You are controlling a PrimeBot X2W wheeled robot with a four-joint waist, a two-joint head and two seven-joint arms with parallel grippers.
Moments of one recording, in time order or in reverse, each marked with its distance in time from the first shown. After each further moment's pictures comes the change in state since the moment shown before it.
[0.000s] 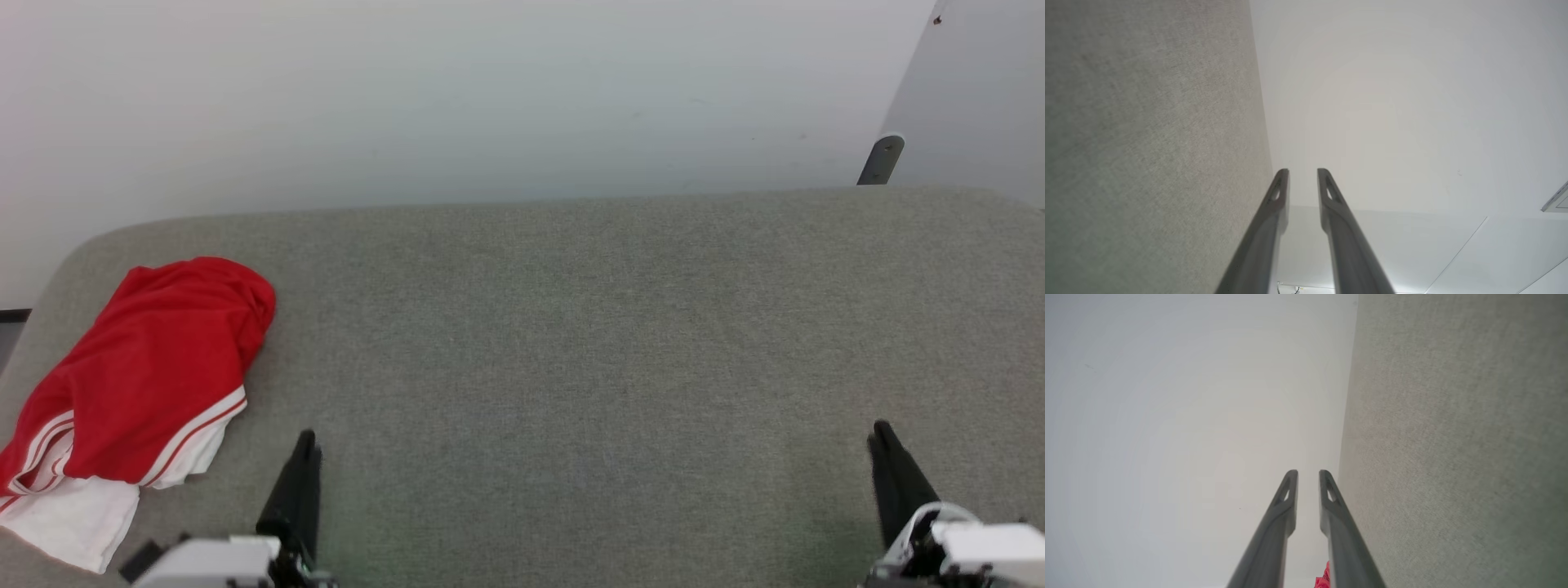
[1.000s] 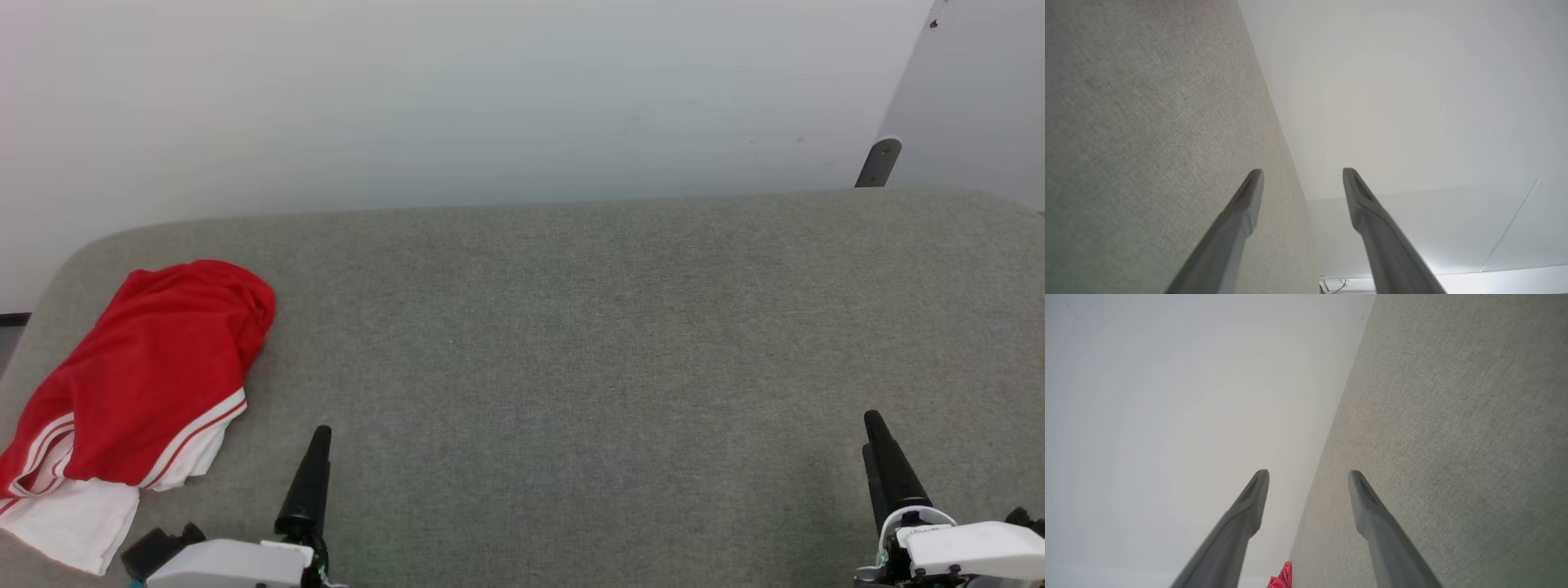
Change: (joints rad) left arm 0.039 0.047 -0.109 -0.051 0.159 0.013 -0.107; right arm 0.026 -0.025 0.087 -0.031 -0.199 -0.001 -0.119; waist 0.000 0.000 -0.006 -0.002
